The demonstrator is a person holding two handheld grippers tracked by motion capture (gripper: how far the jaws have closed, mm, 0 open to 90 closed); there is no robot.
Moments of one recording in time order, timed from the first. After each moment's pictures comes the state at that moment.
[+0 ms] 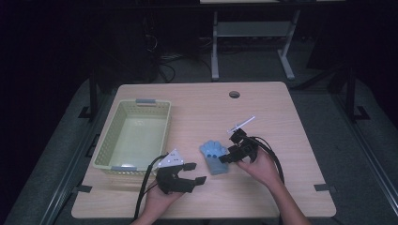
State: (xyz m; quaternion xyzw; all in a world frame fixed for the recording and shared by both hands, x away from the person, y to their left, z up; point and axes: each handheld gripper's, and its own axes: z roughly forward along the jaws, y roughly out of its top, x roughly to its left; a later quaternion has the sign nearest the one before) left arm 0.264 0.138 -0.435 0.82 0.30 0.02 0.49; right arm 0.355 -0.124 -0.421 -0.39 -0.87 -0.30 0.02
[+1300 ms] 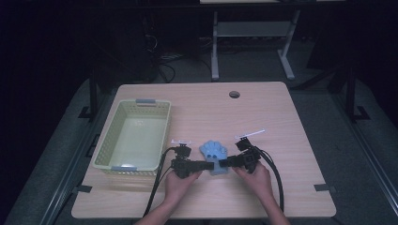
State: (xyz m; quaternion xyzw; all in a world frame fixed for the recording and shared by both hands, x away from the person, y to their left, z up) left arm 0.324 0.109 -0.475 0.72 0.51 -0.14 0.44; right arm 0.340 -0.136 -0.462 -0.50 -0.78 -0.36 0.08
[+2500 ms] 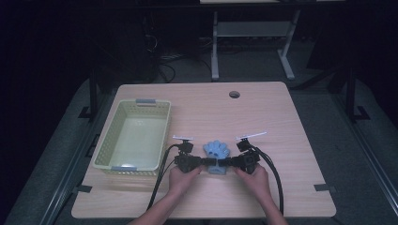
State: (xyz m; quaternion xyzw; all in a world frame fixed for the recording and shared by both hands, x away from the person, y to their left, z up) left arm 0.343 0.104 -0.484 0.71 0.50 -0.19 0.46; right arm 0.337 -0.136 -0.466 -0.49 -0.76 -0.40 0.12
